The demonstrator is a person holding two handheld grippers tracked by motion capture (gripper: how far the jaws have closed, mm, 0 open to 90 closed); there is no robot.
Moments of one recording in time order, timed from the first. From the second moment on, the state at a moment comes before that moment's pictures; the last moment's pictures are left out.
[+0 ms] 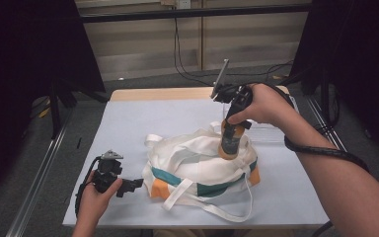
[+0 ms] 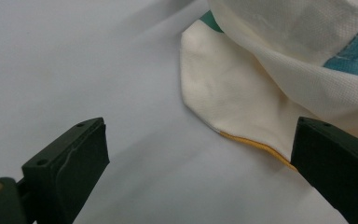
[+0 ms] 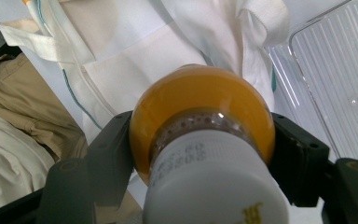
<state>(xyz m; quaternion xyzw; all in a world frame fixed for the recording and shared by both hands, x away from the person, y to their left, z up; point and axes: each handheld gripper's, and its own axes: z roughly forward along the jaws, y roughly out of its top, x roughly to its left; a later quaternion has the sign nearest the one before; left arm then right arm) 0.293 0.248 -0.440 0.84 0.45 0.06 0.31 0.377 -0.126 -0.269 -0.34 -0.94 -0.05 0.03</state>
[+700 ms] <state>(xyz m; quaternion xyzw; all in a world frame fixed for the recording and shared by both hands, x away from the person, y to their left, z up) 0.294 0.248 -0.441 0.84 0.45 0.06 0.31 0.395 -0.140 -0.251 -0.37 -0.93 -0.06 0.03</state>
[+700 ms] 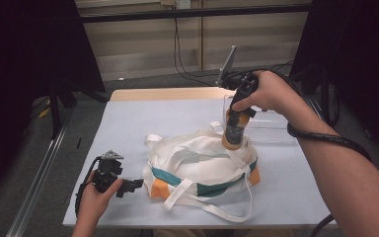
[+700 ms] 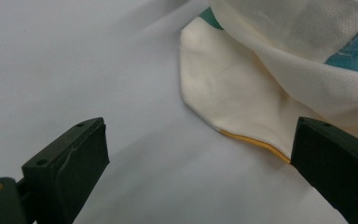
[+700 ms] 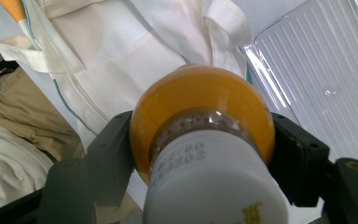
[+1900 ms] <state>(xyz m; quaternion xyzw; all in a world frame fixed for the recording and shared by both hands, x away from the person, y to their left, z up) 0.295 0.252 -0.439 0.83 0.45 0.06 0.31 0.421 -0.156 -0.244 -0.40 -0.91 -0.05 0.02</state>
